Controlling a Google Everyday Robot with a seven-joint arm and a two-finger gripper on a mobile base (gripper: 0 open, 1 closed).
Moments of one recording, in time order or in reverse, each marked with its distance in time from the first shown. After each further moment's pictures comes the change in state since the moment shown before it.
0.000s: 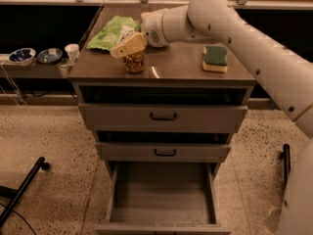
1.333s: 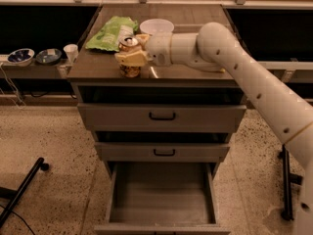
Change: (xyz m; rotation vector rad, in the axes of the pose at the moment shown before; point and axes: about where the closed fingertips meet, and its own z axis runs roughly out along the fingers) arm 0.026 0.038 0.007 -0.178 -0.227 -0.027
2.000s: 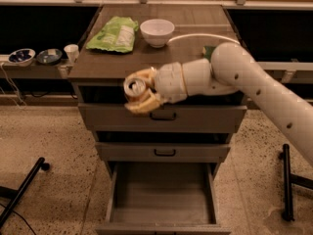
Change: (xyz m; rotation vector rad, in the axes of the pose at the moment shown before) arm 0.044 0.129 -0.051 -0.261 0.090 -0.312
